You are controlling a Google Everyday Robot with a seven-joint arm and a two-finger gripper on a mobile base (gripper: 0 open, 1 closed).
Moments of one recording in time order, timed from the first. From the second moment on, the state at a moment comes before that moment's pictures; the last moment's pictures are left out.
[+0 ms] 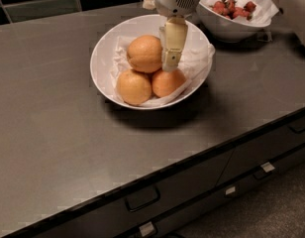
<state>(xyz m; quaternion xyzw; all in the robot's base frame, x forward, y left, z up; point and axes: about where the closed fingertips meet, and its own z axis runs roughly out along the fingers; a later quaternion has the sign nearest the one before) 0.590 -0.018 0.985 -0.77 0.60 0.00 0.20</state>
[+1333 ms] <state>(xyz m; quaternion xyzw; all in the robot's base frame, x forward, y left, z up) 0.594 0.006 0.952 -0.80 0.57 0.05 0.19</state>
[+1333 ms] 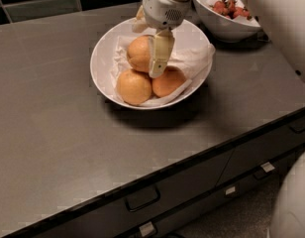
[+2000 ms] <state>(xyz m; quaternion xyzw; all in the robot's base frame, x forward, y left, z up) 0.596 0.009 0.944 -0.80 0.57 0.06 0.18</state>
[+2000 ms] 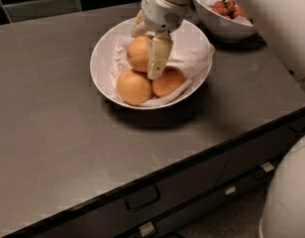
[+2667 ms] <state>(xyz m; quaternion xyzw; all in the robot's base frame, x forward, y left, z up) 0.600 0.010 0.934 -0.80 0.57 0.07 0.18</state>
